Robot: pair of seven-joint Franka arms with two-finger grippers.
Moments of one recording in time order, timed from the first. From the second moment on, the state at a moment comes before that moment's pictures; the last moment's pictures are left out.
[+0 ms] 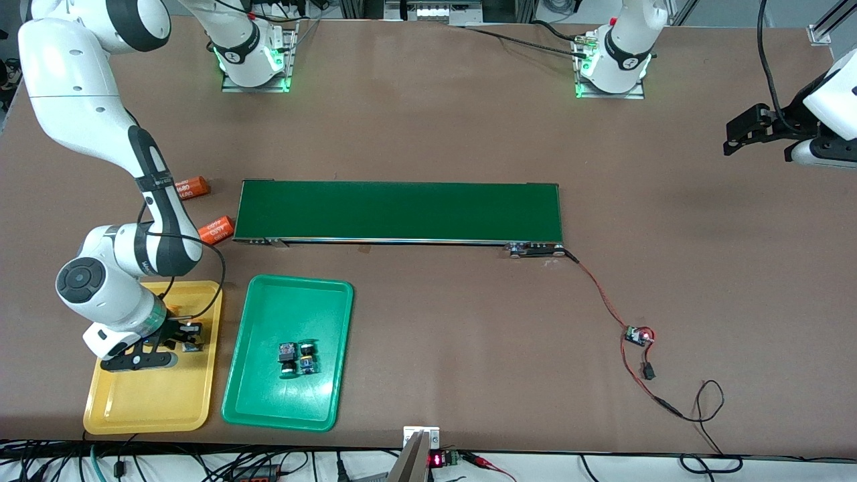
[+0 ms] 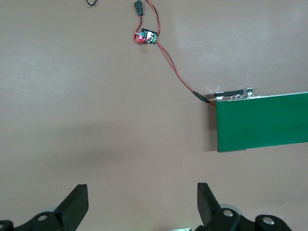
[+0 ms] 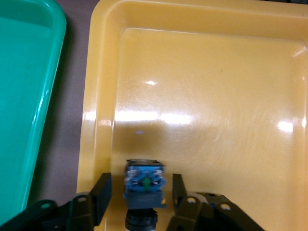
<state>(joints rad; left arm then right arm) -0.02 -0.03 0.01 -1.60 -0.01 1.51 0.07 -0.11 0.90 0.14 -1.31 -0.25 2.41 0.03</state>
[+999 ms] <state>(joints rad) -0.02 -0.02 0.00 -1.60 -0.01 1.50 0.07 -0.06 0.70 0.14 -1.36 -0.25 2.21 0.06</state>
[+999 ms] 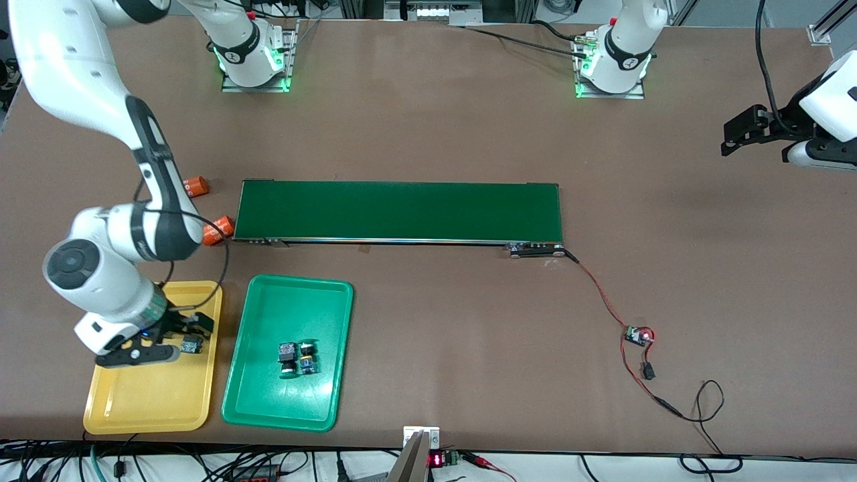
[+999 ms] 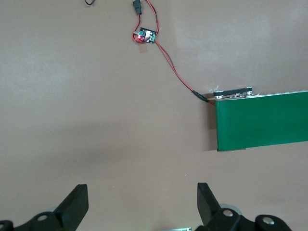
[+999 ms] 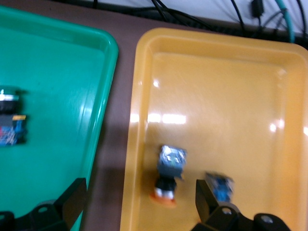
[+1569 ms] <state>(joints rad) -0.02 -0.02 0.00 -1.60 -0.01 1.50 0.07 -0.06 0.25 0.14 -1.52 -0.16 1.76 0.06</state>
